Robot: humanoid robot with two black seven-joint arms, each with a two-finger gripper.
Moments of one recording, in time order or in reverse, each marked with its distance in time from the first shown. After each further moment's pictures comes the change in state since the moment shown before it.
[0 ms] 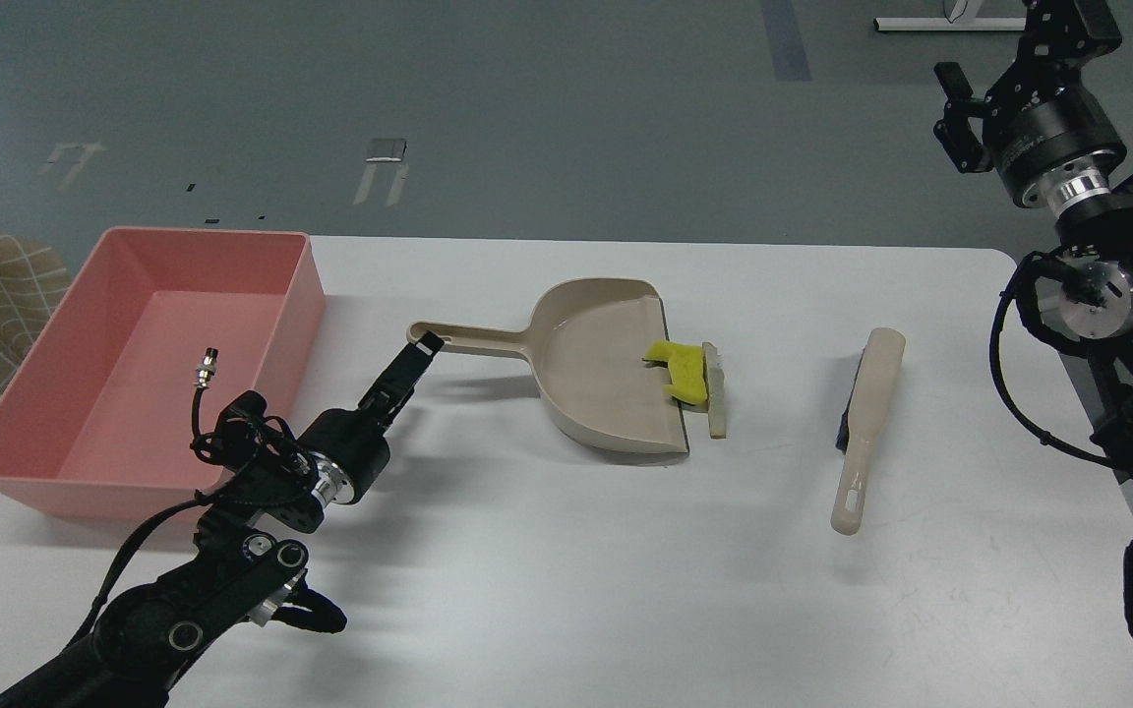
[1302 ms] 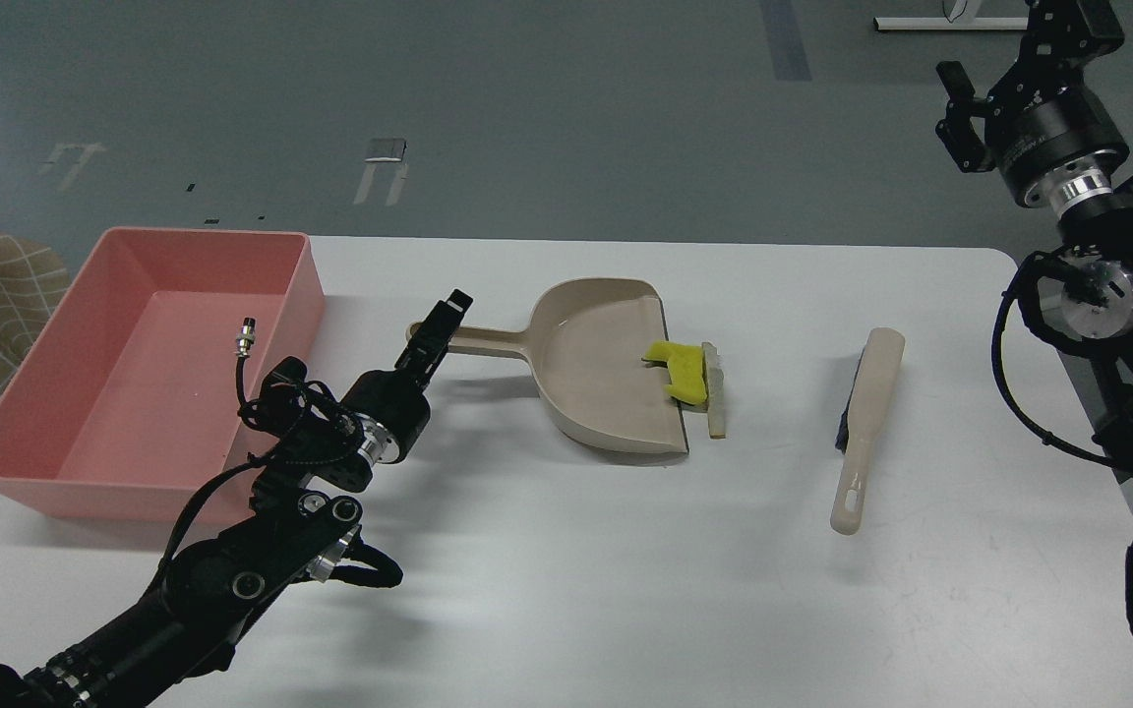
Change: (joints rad) left arm -0.117 -0.102 0.011 0.089 -0.047 0.032 0.000; right arm 0.000 -0.003 0.000 0.000 0.000 0.000 0.000
